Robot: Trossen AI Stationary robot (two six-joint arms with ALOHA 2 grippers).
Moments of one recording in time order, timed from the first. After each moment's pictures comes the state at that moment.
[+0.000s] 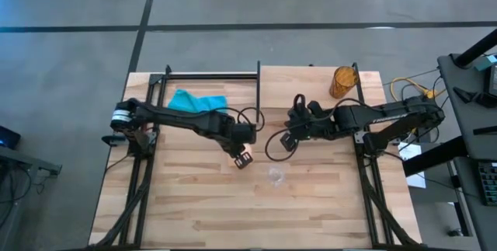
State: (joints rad) left arm -0.07 1.75 1.51 -0.97 0.01 -0.67; right arm 0.15 1.38 1.26 -0.85 0.50 0.70
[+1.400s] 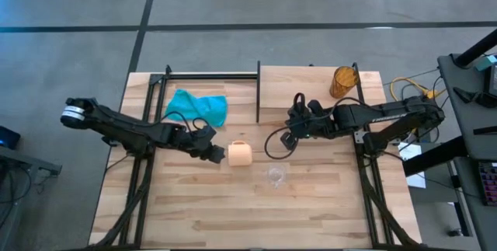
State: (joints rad) left arm -0.15 1.21 0.63 -0.16 -0.04 -1.28; right arm 0.14 1.38 1.25 -0.85 0.50 0.70
